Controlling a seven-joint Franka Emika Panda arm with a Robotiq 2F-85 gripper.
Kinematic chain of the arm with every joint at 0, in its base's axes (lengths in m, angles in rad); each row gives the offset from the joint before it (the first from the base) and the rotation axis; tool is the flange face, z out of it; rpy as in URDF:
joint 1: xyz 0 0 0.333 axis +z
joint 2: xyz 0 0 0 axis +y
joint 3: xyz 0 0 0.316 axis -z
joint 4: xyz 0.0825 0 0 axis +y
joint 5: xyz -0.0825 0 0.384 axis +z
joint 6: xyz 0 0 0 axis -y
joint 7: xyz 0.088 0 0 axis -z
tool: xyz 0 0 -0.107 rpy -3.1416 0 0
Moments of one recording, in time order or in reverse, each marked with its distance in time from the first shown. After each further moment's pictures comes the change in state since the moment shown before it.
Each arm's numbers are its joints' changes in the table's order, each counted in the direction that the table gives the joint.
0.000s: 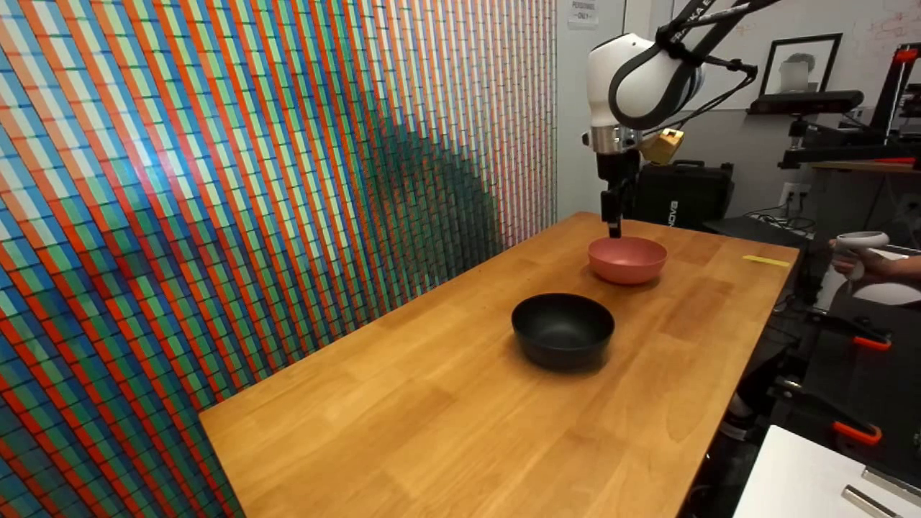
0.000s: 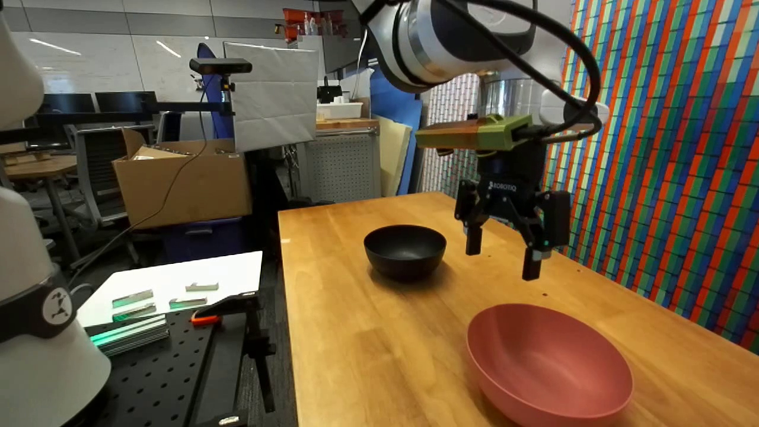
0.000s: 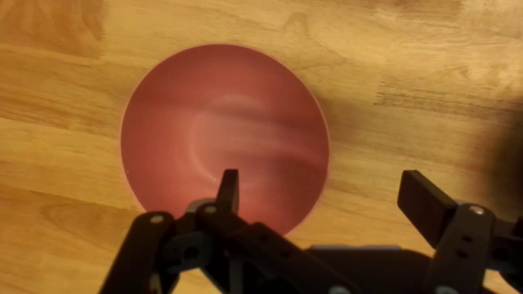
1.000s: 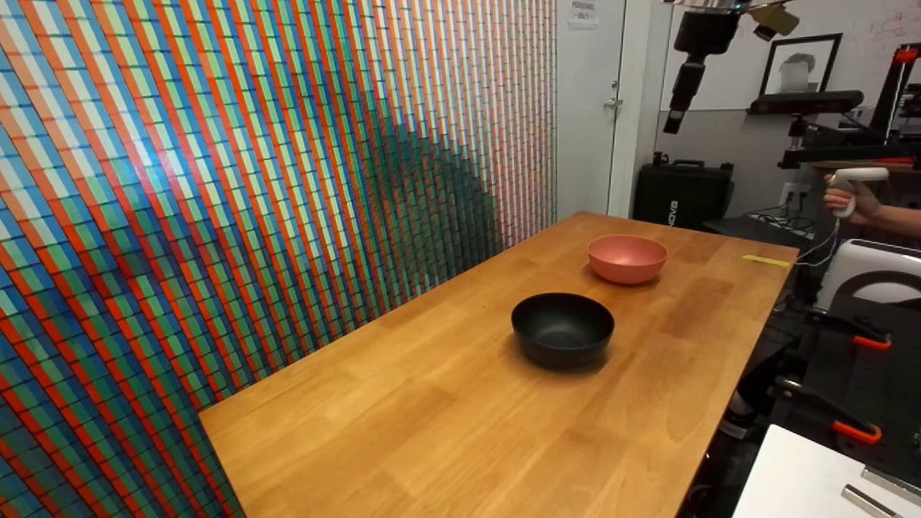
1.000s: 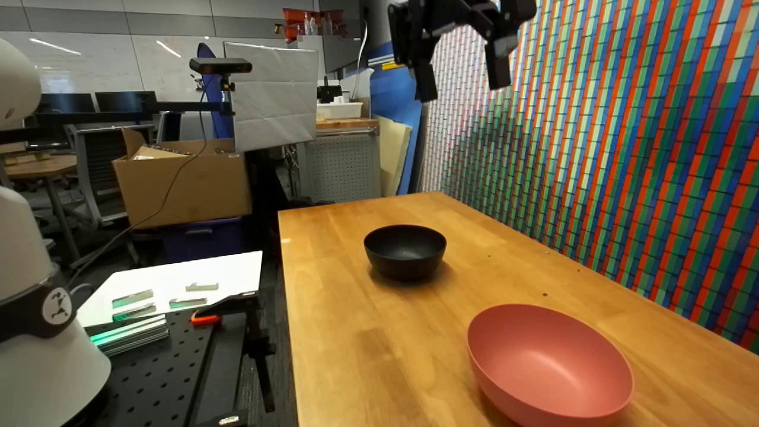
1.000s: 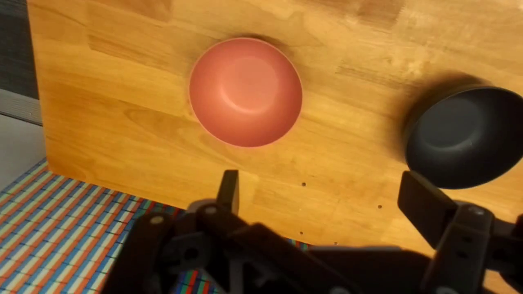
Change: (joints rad) arm 0.026 -0.678 0.068 0.317 0.074 -0.041 -0.230
